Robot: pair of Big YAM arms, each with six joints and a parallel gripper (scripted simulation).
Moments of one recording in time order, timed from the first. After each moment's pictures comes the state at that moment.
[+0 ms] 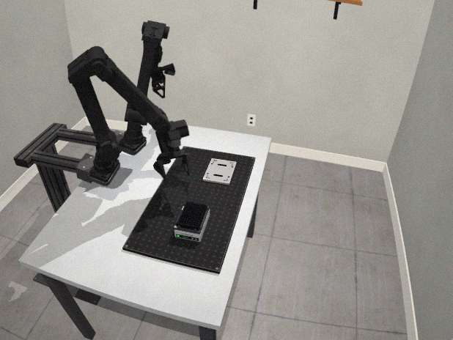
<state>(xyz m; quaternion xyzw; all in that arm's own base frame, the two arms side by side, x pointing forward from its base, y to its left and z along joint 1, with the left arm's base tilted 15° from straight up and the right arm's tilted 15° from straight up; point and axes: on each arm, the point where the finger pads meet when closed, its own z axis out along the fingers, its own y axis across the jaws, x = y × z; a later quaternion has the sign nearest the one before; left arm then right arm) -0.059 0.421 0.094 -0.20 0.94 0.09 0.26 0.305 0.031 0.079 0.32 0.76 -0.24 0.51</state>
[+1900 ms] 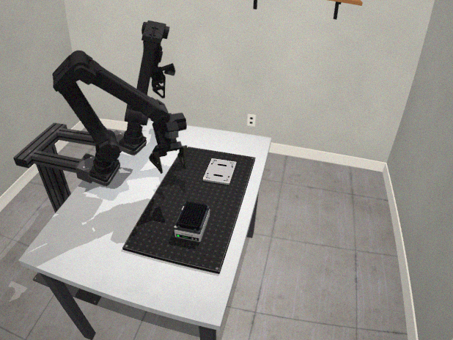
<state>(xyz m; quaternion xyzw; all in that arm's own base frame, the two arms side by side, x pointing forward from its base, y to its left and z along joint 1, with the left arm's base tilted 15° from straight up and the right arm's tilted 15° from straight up) -0.059 0.421 0.094 -0.20 0.94 0.09 0.26 0.286 0.026 0.117 0.31 0.77 -0.25 0.50</state>
